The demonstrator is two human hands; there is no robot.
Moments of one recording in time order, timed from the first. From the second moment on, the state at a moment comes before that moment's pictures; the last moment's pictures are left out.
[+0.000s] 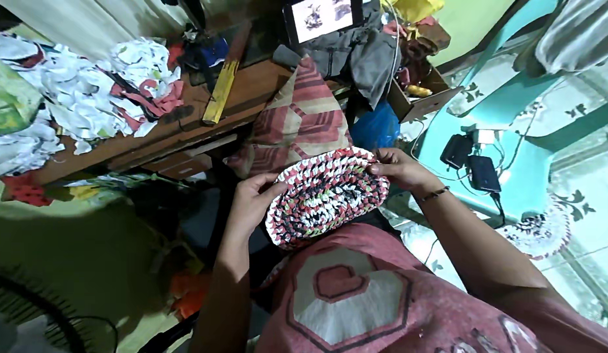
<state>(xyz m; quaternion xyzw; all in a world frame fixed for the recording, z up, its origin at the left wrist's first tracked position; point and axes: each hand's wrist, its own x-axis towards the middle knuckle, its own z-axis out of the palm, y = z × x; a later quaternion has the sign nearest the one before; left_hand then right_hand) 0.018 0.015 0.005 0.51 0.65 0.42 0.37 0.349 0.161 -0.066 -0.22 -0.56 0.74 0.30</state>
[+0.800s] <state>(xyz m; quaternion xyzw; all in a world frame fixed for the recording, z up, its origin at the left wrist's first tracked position) -0.036 0.046 0.039 0.48 0.62 0.45 0.43 0.316 0.205 -0.041 -0.19 -0.55 0.75 0.31</state>
